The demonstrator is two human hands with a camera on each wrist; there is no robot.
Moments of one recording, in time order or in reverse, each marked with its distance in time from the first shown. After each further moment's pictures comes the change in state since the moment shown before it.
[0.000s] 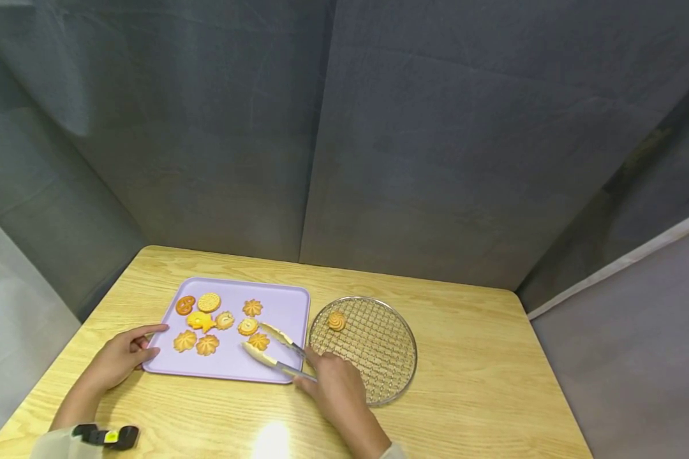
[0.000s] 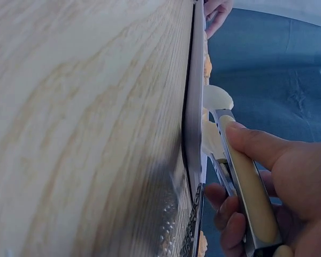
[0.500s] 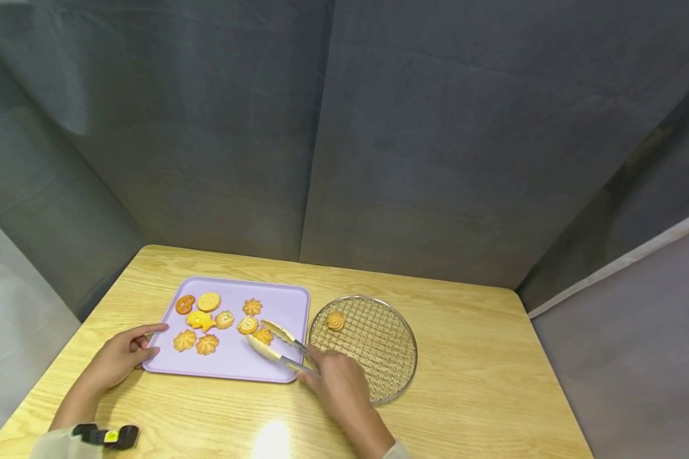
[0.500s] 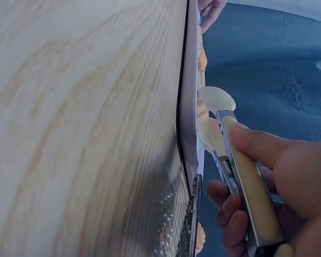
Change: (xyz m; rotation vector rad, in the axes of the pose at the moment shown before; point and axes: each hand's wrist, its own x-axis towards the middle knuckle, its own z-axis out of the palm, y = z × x) left_hand -0.002 0.004 0.000 0.011 0.002 -0.004; right_hand 0.000 0.004 -0.008 0.060 -0.025 0.037
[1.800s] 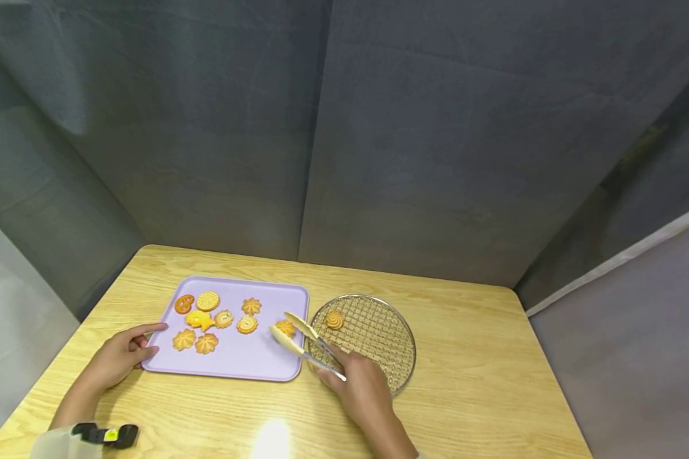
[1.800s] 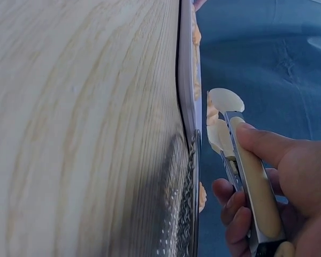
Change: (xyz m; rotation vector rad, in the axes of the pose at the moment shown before) left_hand 0.001 -0.002 0.000 0.011 -0.001 0.020; right_hand -0.020 0.028 -0.015 0.016 0.119 0.035
